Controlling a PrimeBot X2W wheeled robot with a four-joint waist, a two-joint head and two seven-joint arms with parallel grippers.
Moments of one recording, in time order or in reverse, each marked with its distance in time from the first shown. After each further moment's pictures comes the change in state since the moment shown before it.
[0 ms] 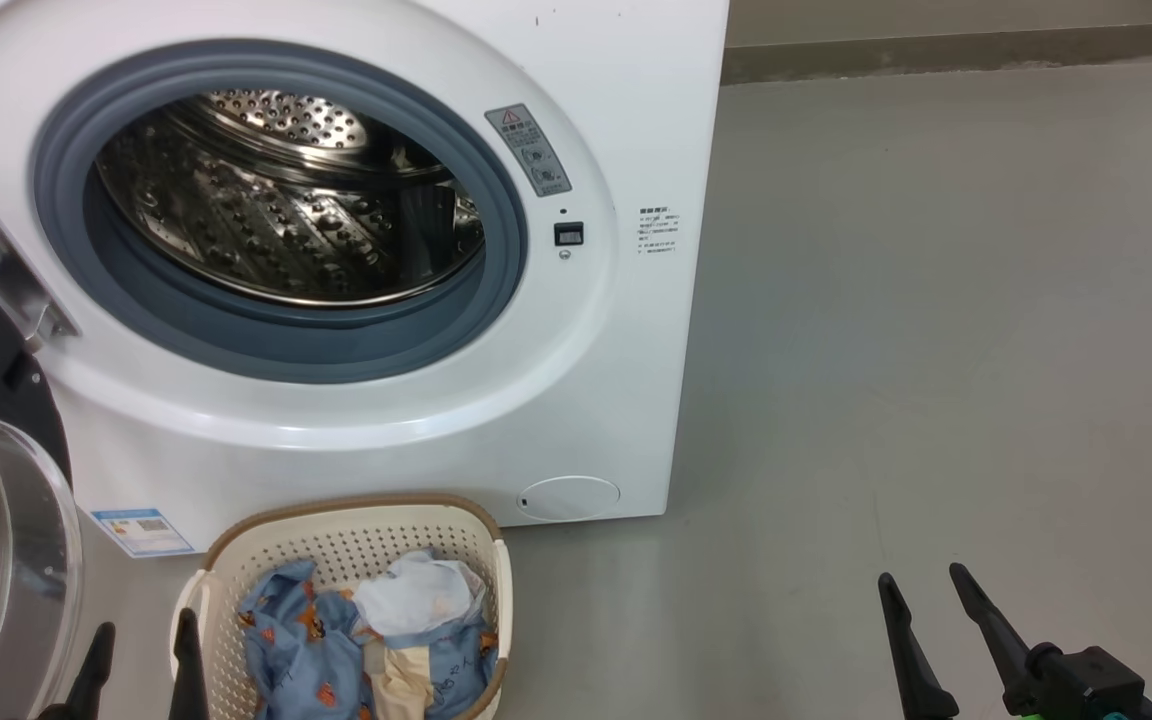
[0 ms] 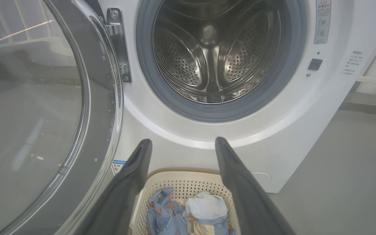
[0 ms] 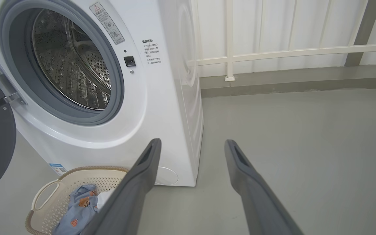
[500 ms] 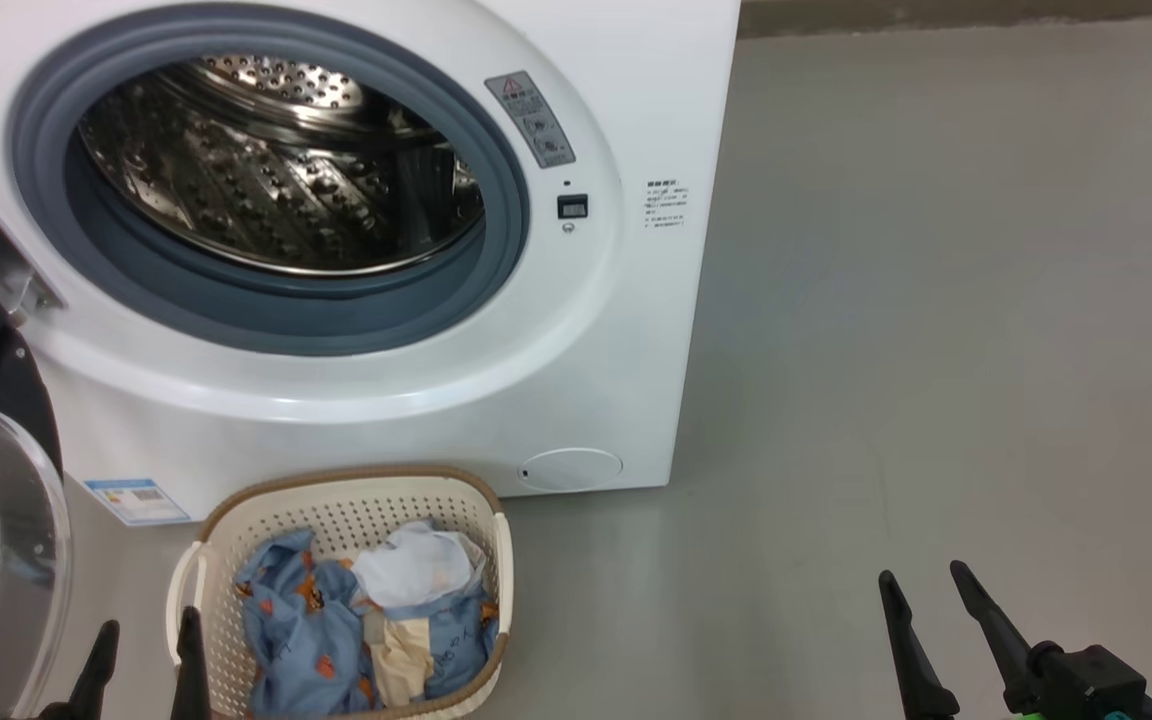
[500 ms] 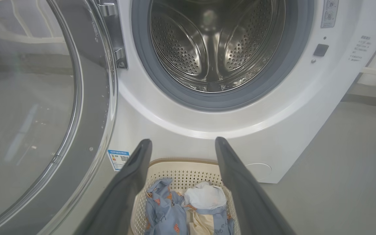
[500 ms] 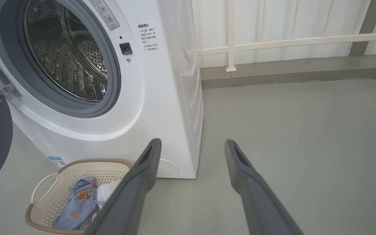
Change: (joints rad) left arm 0.000 0.009 -0.016 -0.002 -0.017 0.000 0.000; right arm 0.000 0.000 -0.001 -0.006 0.000 0.000 0.000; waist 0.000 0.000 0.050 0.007
